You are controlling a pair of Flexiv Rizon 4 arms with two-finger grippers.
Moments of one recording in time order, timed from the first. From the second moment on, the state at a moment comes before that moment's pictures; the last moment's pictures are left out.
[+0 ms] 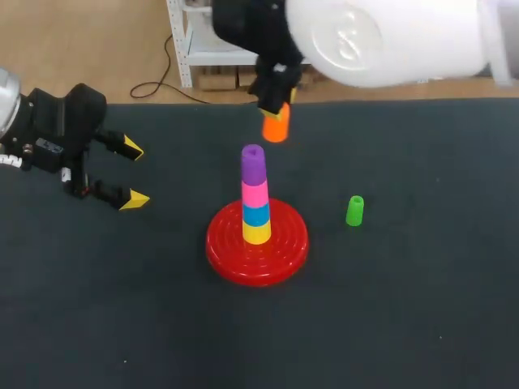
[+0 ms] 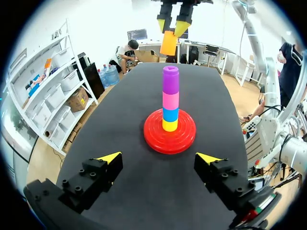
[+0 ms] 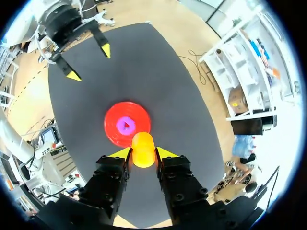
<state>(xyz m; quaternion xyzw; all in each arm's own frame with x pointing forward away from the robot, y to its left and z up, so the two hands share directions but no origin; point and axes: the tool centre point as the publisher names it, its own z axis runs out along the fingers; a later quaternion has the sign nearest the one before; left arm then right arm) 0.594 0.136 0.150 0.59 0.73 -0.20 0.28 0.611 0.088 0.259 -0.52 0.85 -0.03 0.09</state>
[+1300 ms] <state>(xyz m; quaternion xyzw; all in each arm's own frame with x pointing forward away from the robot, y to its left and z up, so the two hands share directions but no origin) 0.594 0.136 0.150 0.59 0.73 -0.20 0.28 0.606 0.119 0.237 -0.54 0.84 -0.04 0.04</state>
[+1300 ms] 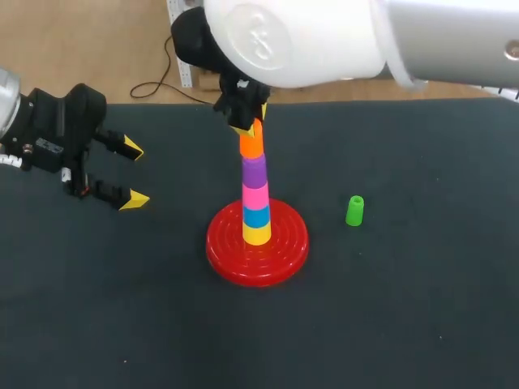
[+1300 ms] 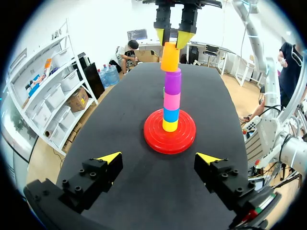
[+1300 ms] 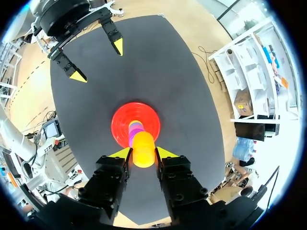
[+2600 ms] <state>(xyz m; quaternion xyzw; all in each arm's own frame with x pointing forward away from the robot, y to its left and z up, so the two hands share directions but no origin) 0.594 0.136 0.150 0.59 0.73 -0.20 0.28 0.604 0.118 0.230 -0.53 0.84 -0.03 0.04</state>
